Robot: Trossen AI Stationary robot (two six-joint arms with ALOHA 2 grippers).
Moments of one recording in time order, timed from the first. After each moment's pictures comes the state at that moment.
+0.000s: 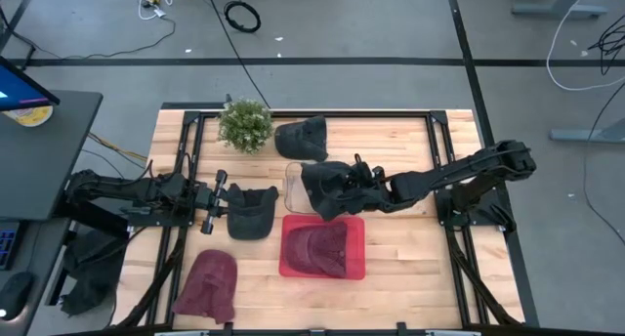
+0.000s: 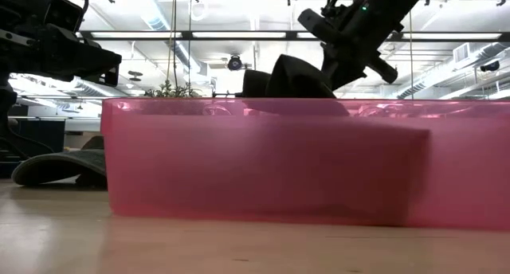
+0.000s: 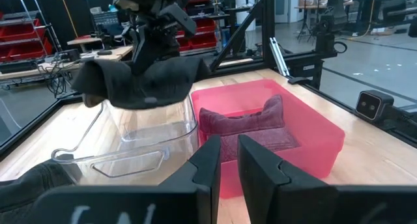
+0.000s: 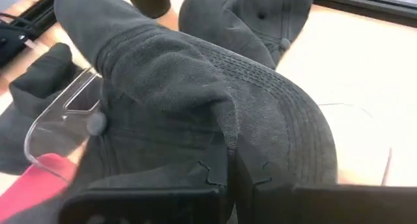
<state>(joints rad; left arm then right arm) -0.12 0.10 0.01 0.05 0.05 0.12 0.19 1.53 1.05 -0.50 0.68 1.02</state>
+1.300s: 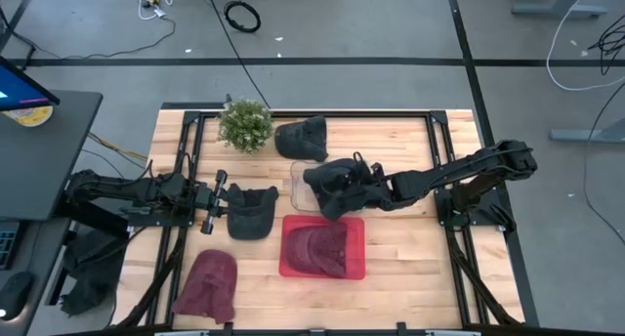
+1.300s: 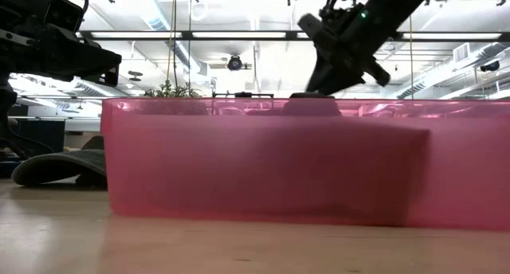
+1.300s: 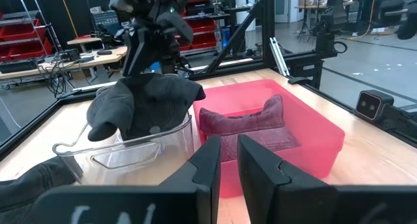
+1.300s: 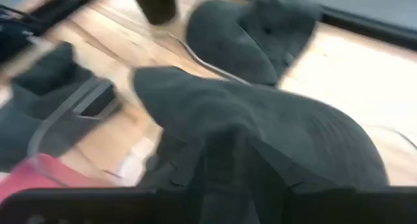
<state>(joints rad) -0.12 0.10 0.01 0.05 0.05 0.12 0.17 1.52 1.00 -0.38 0.68 0.88</state>
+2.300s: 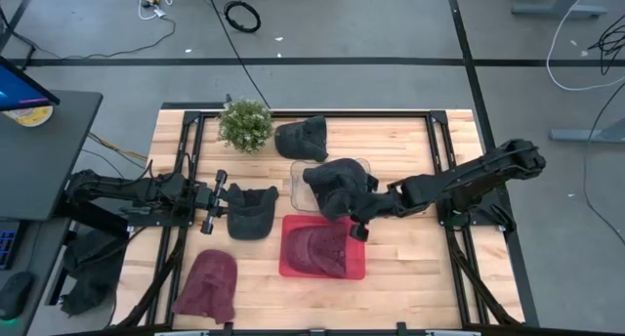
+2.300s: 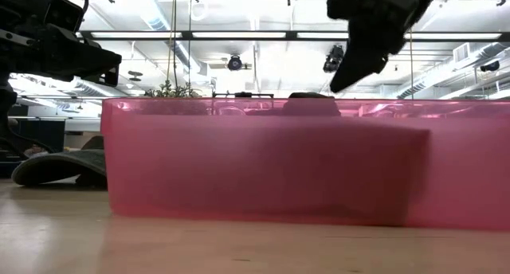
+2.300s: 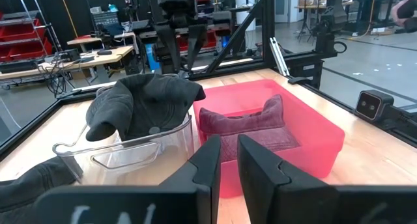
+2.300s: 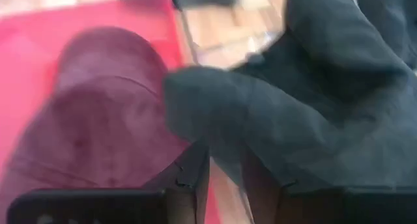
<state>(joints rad) -0.12 0.10 0.01 0.05 0.05 0.12 0.25 1.45 1.00 -0.48 0.32 0.41</state>
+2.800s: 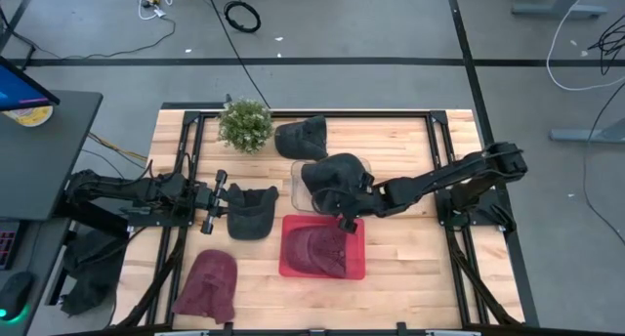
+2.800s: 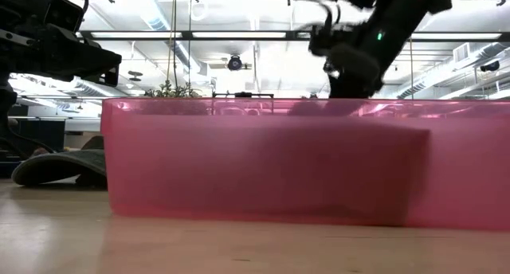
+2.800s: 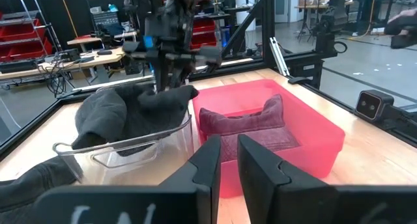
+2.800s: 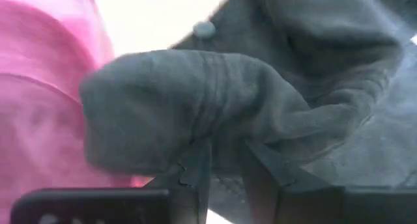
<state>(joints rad) -0.12 0.10 0.01 0.05 0.05 0.12 0.19 1.61 1.00 -0.48 0.41 0.43</state>
